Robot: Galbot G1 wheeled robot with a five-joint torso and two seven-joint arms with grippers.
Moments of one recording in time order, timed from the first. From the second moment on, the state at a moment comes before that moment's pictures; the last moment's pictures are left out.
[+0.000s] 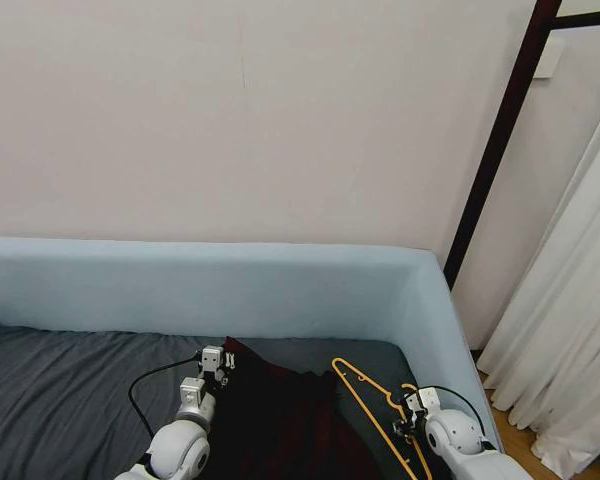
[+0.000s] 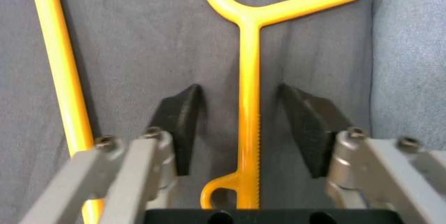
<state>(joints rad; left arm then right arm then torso) 1.01 -1.08 -0.10 -1.57 -0.49 -0.02 -0.27 -0.84 1.11 0.07 1.20 0.51 -0.73 0.08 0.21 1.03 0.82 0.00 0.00</state>
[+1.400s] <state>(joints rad) 0.98 -0.97 -0.12 -1.65 -0.58 0.04 -0.27 -1.24 0.94 -0.03 1.70 -0.01 0.05 0.08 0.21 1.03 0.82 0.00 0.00</state>
